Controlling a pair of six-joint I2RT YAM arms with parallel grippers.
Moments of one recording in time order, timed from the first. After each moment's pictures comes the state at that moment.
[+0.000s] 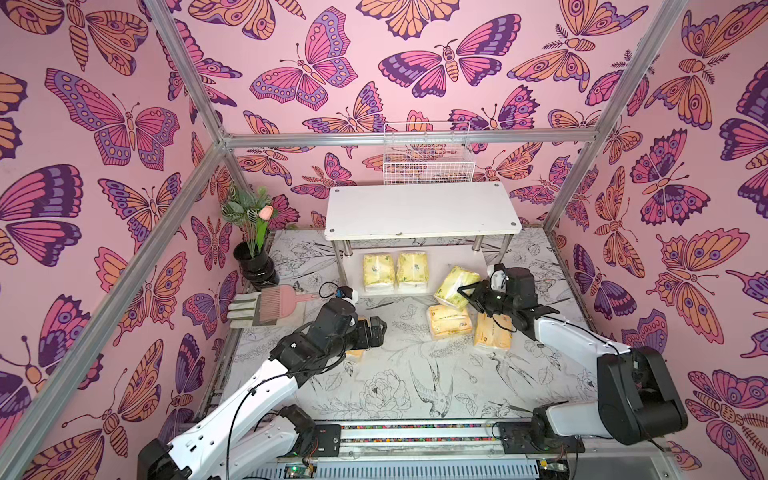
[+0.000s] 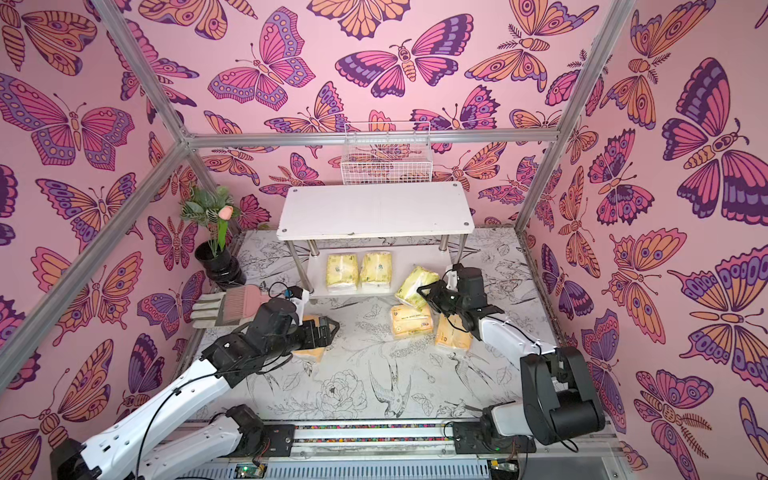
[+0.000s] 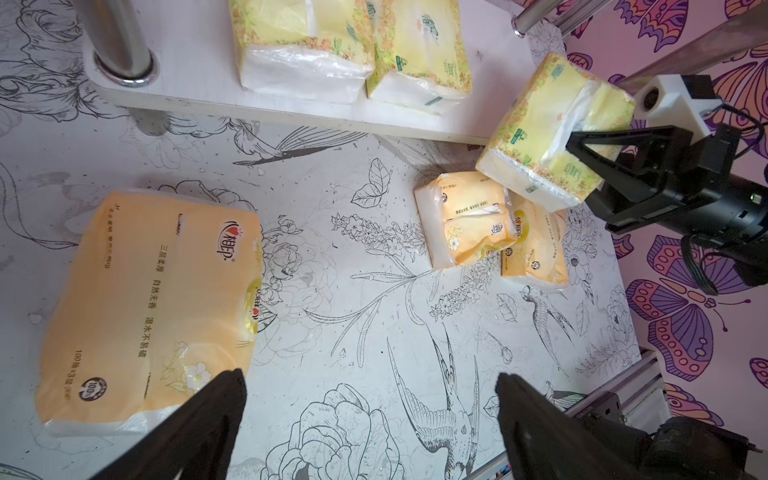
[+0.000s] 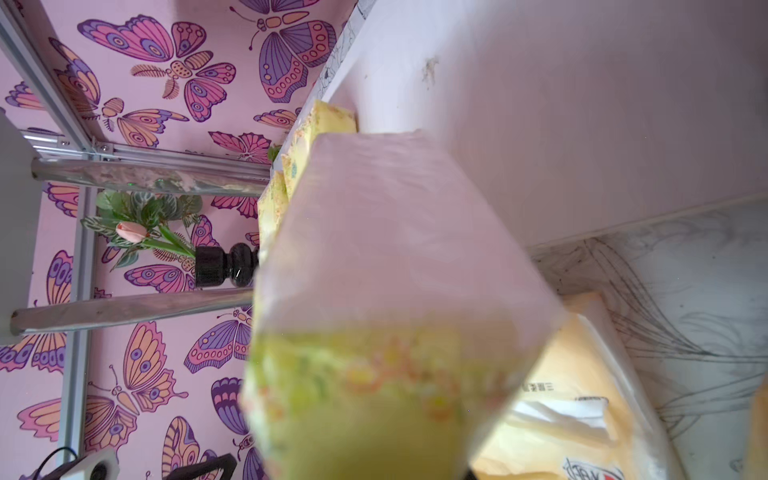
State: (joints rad) left arm -0.64 0.90 0.76 -0.59 0.03 -0.67; right arm 0.28 1.41 0.69 0.14 -0.51 0.94
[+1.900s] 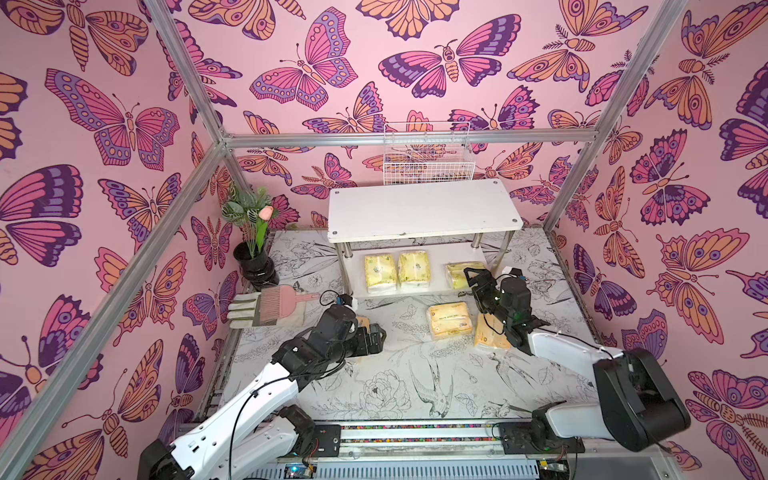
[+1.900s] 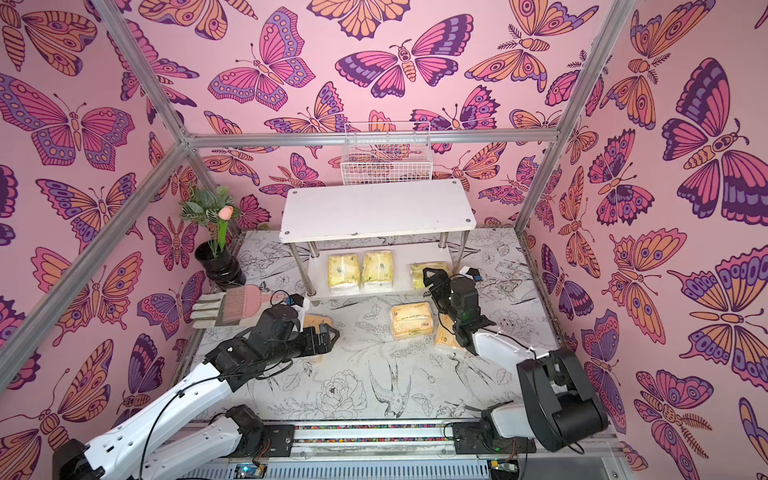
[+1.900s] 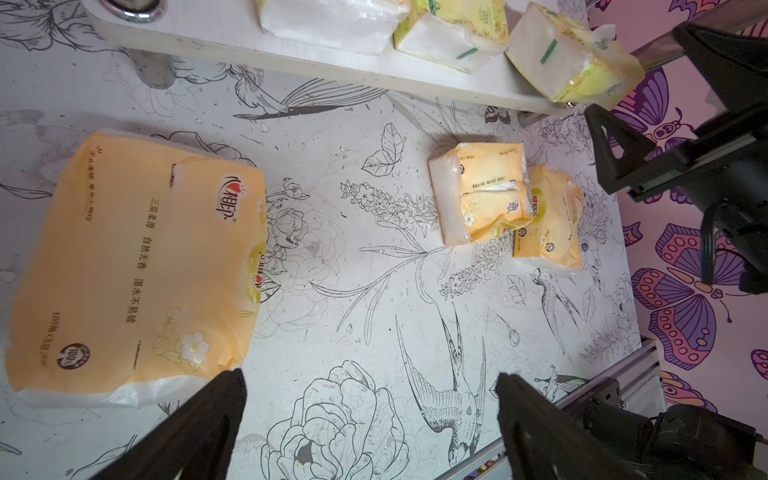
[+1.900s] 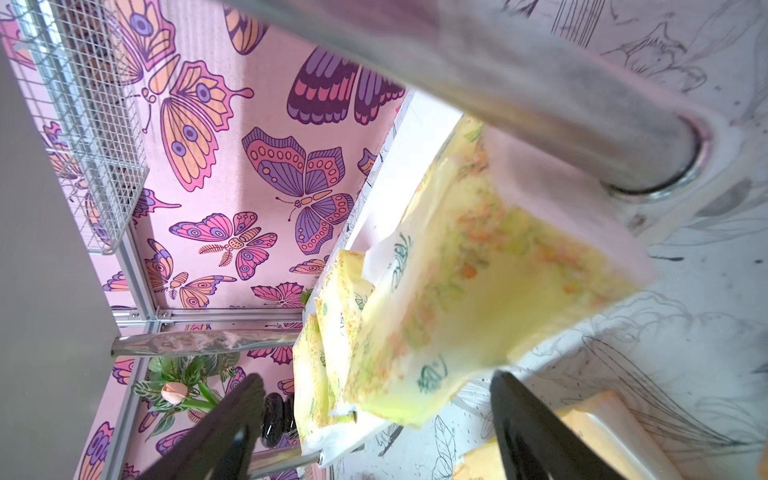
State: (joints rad) left arm -0.64 0.89 0.69 -0.59 0.06 -0.71; right arm 0.39 1.33 0.56 0.45 -0.06 1.20
